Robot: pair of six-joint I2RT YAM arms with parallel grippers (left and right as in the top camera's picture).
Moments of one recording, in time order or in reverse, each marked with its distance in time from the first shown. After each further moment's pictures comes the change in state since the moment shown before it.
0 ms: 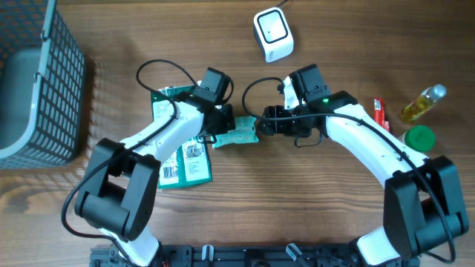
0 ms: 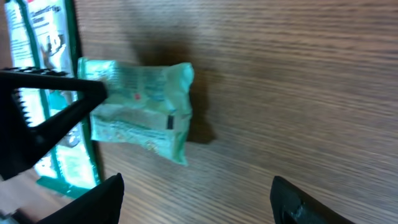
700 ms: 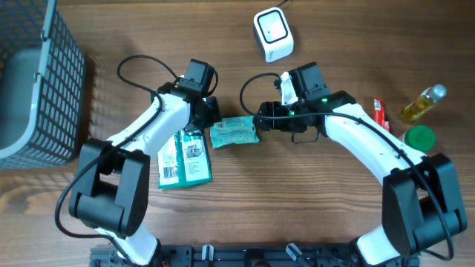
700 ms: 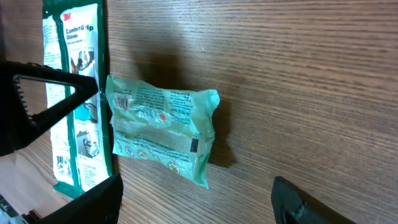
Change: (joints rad) left arm 0.097 0.000 0.047 -0.089 -0.037 0.000; right arm 0.000 0.013 0.000 0.092 -0.033 -0.004
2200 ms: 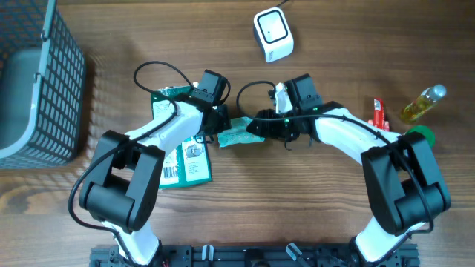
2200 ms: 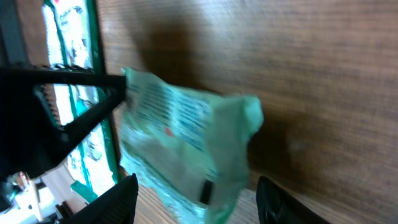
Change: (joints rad) left arm -0.070 0.051 -0.072 0.156 -0.011 0.000; right arm 0.000 0.128 -0.118 0.242 -0.169 0.114
